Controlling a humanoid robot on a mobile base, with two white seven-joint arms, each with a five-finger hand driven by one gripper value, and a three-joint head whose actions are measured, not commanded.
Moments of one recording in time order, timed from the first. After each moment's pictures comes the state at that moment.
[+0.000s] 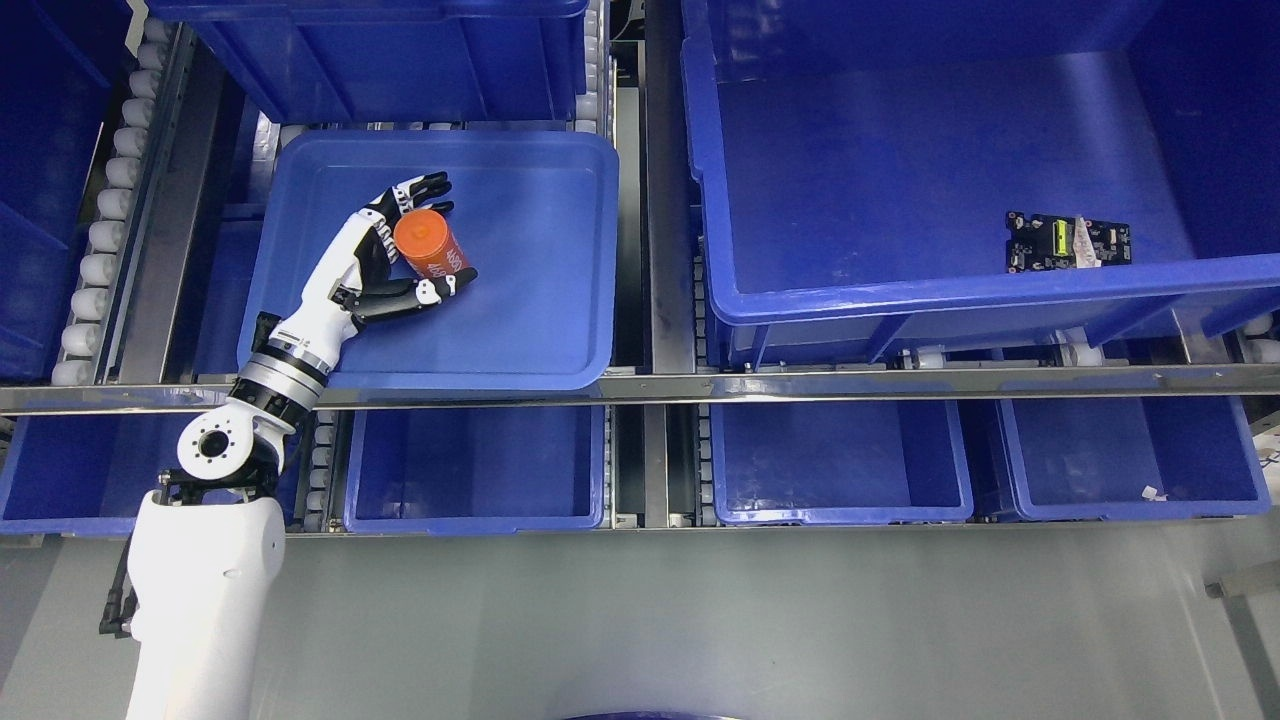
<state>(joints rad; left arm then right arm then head) -0.30 0.17 0.07 -1.33 0.12 -0.17 -0.49 0.00 0.00 0.00 0.00 0.00 -0.02 -0.03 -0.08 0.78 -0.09</state>
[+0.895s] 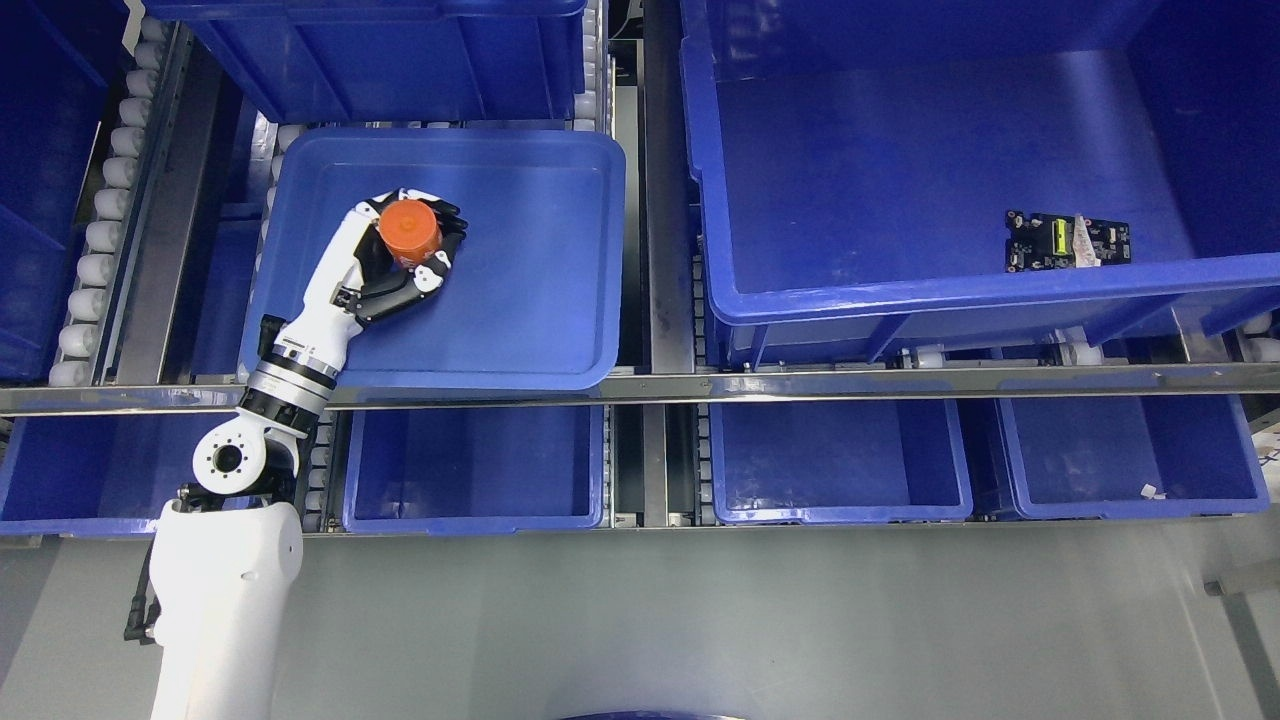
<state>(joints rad) -0.30 0.12 0.11 -1.31 0.14 -0.40 -0.50 0.00 0.00 0.00 0.00 0.00 -0.02 -0.03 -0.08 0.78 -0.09</state>
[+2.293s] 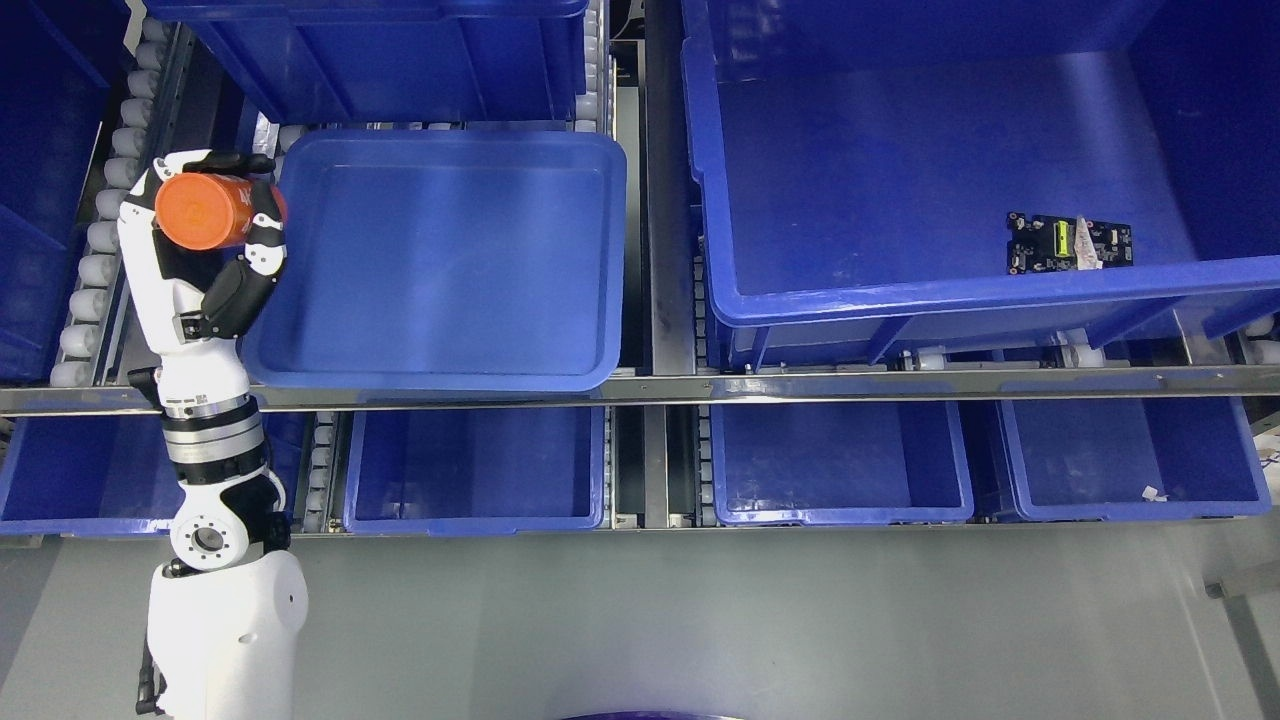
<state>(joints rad) -0.16 0.02 0.23 -1.54 0.17 -0.76 -0.17 0.00 0.00 0.00 0.00 0.00 -0.02 -0.03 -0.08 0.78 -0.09</state>
